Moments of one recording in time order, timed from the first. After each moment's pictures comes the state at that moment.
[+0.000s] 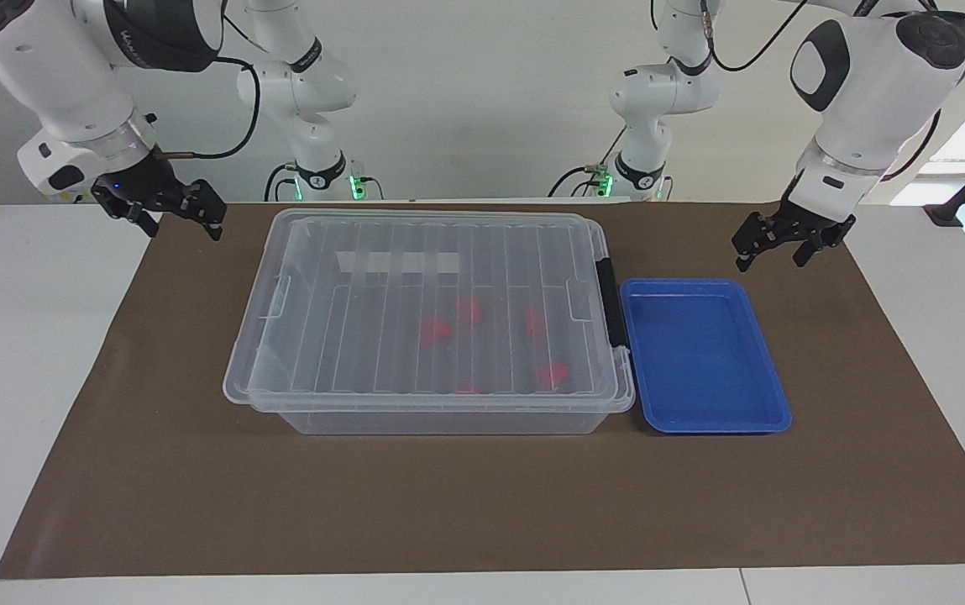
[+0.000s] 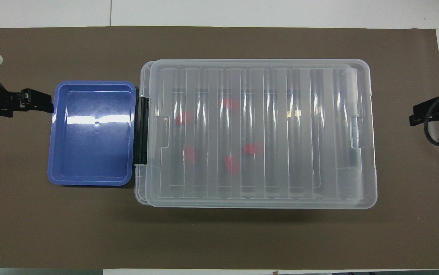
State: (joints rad) left arm 0.03 0.01 -0.12 -1.68 -0.01 1.72 -0.10; right arm 0.06 0.02 -0.14 -1.57 0.00 1.49 0.01
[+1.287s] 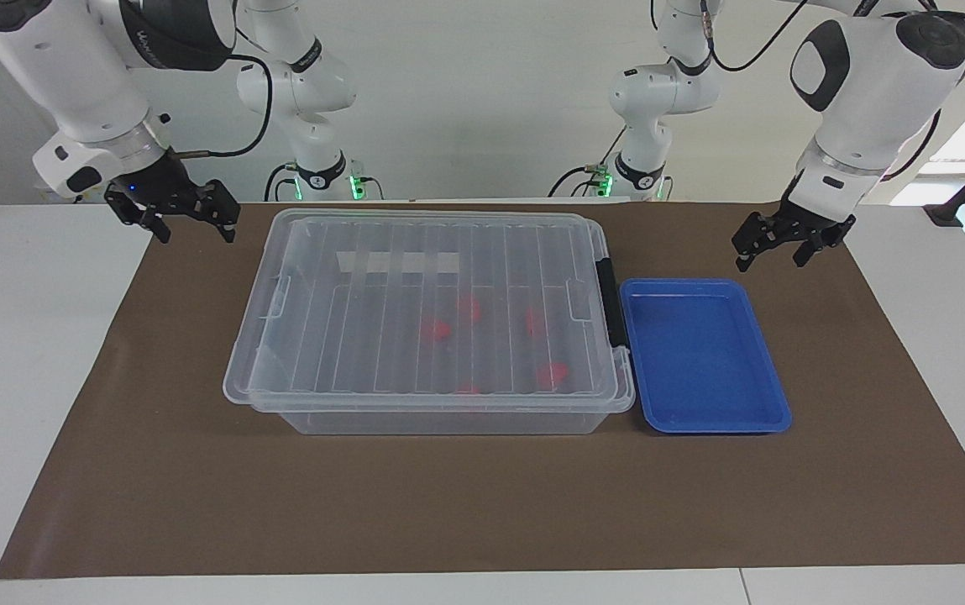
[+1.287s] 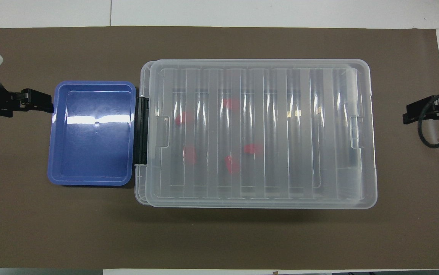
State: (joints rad) left arm 0.03 0.01 -0.12 -1.68 -0.01 1.72 -0.10; right arm 0.06 0.03 -0.07 -1.59 0.02 1.58 0.01
